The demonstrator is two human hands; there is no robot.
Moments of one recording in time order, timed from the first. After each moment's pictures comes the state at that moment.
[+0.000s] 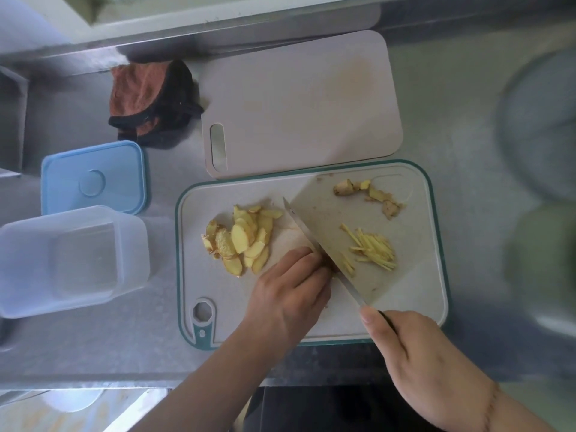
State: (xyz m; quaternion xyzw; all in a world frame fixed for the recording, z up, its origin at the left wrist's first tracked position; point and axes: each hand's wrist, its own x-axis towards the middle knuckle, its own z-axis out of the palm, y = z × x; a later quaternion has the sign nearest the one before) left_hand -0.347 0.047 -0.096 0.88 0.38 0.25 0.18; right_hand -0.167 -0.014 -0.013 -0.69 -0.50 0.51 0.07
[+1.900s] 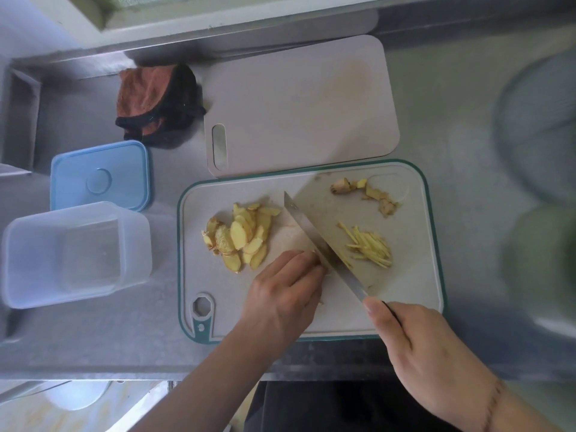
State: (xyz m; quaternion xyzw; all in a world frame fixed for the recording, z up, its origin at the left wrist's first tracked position) left_hand -0.348 0.041 -0.091 0.87 0.39 0.24 0.18; right_hand -0.157 -0.021 -0.020 -0.70 -0.52 0.48 0.10
